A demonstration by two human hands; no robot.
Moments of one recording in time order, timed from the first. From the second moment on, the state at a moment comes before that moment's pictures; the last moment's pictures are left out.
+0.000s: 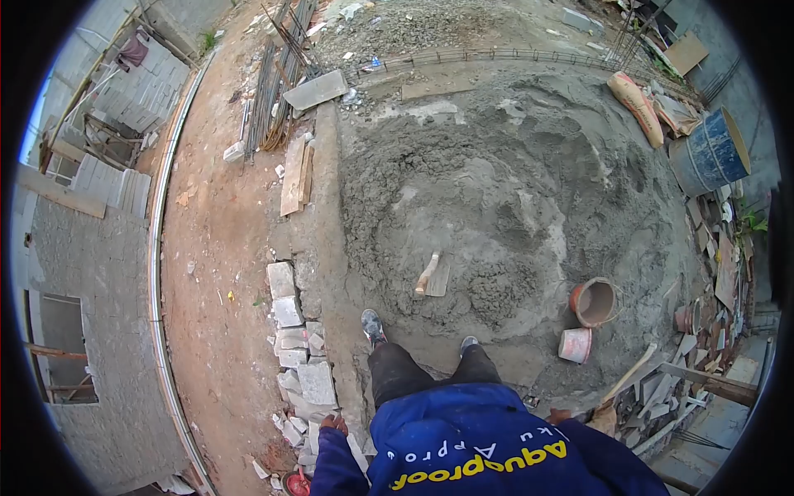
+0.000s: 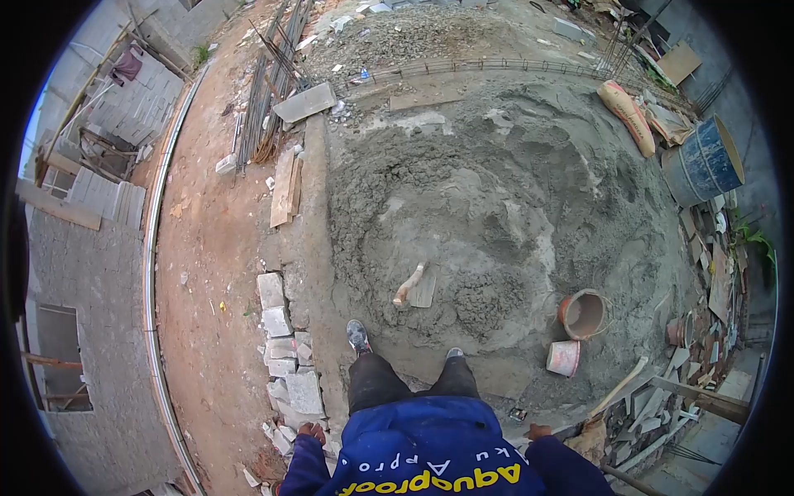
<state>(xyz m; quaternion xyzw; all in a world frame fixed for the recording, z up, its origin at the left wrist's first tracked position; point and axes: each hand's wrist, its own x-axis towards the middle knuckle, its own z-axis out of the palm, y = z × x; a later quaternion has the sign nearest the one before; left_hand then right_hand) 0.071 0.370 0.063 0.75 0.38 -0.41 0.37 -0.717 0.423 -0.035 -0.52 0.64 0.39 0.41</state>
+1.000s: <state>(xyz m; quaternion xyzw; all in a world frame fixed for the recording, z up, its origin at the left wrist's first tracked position) -0.169 -0.137 -0.212 0.55 0.05 -0.83 0.01 -0.459 0.266 -0.137 0.17 0.77 -0.40 0.47</state>
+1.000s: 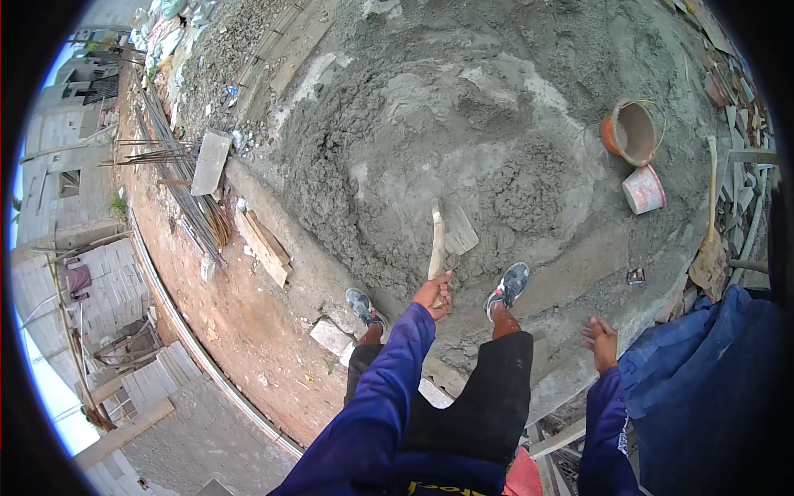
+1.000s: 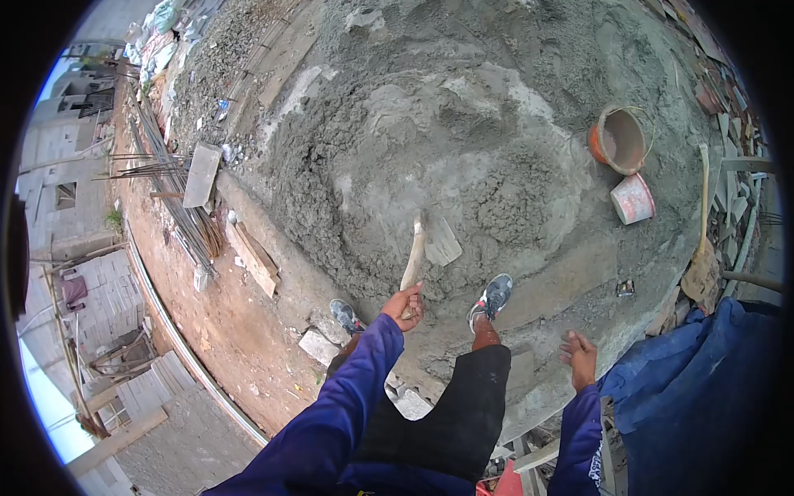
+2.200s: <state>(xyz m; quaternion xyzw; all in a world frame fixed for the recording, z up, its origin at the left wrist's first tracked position) 0.197 -0.526 -0.394 0.62 -0.62 -0.47 -0.07 -0.042 -0.700 -0.529 0.07 0.74 -0.45 0.49</state>
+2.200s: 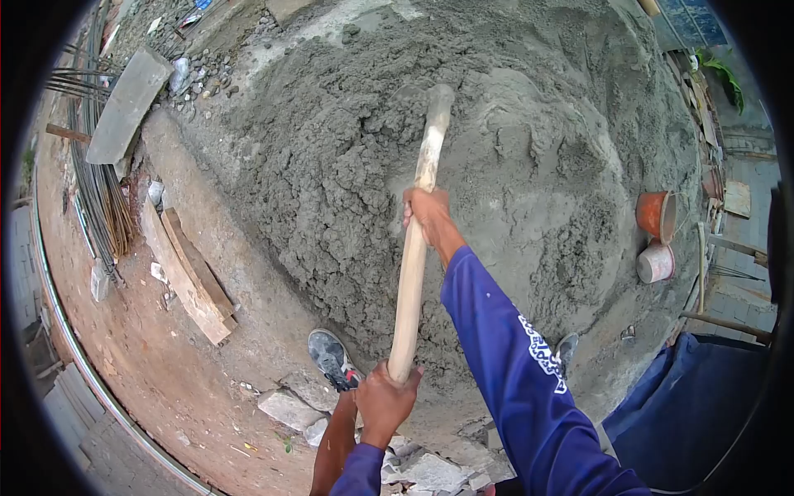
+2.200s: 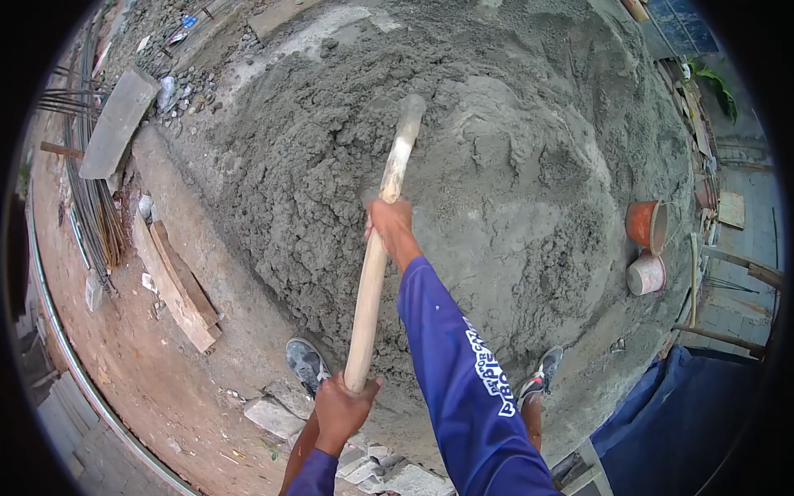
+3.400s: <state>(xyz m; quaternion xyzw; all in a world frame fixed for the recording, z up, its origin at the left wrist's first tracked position) 0.179 -0.362 -0.271 0.75 -0.40 -0.51 -0.10 0.055 -0.538 -0.516 0.06 0.69 -0.28 0.67</state>
